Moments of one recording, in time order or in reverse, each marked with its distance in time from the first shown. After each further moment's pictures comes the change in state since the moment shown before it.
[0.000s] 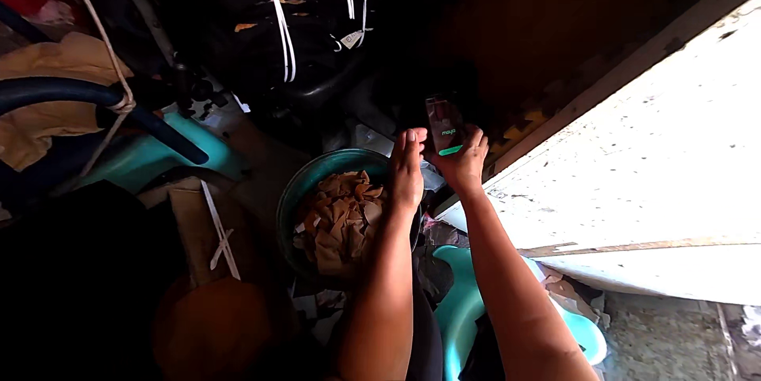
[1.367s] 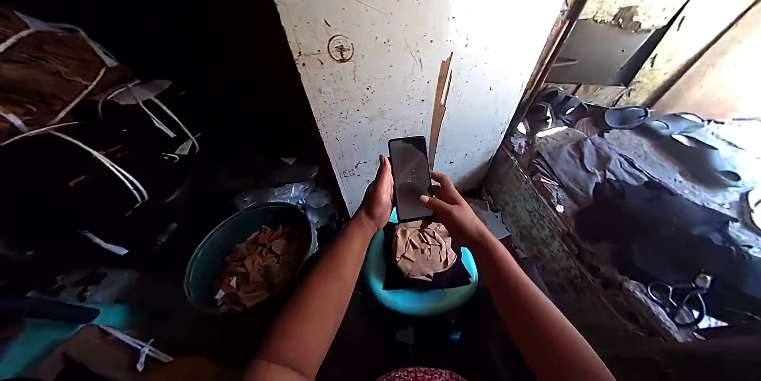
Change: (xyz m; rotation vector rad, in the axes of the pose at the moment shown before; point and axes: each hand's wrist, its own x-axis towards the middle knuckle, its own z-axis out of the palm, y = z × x) left_hand -0.233 0.076 0.154 -0.128 -1.064 -0.191; right_hand -0.300 0.091 -0.306 1.027 -0.048 0.195
